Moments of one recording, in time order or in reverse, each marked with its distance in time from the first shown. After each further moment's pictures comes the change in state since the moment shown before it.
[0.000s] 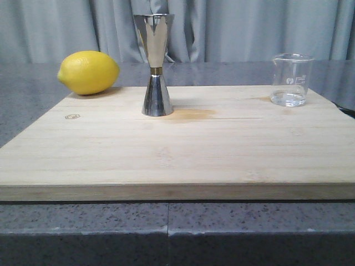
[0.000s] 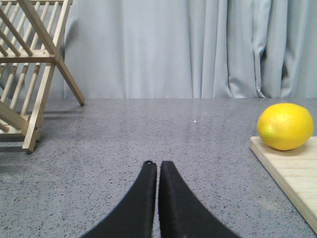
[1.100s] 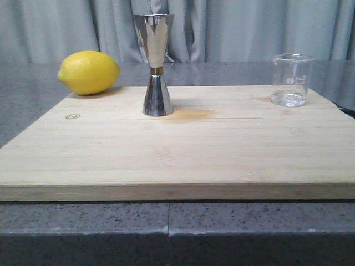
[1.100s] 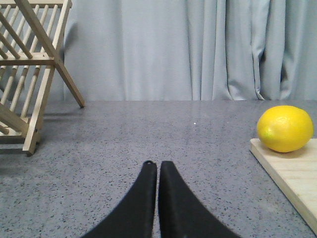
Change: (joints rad) left arm 0.000 0.000 0.000 0.000 0.000 0.000; right arm 0.000 -0.016 0.023 1.499 0.148 -1.748
